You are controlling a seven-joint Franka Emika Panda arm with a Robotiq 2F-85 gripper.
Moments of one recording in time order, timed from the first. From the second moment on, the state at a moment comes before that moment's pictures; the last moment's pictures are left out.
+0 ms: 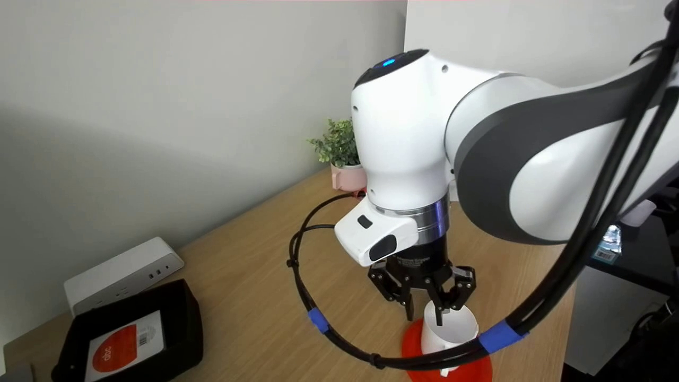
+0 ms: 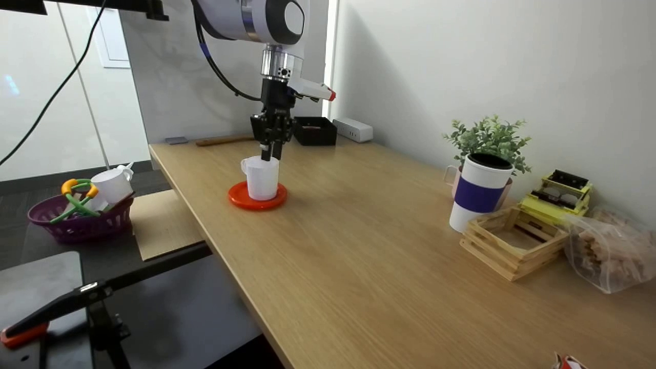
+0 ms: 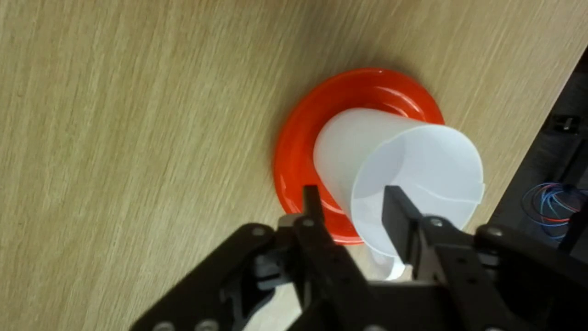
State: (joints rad) arm 0.20 0.59 0.27 -1.73 -0.17 2.11 -1.41
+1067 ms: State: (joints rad) arm 0.27 0.54 0.26 -1.72 -0.21 2.04 -1.15
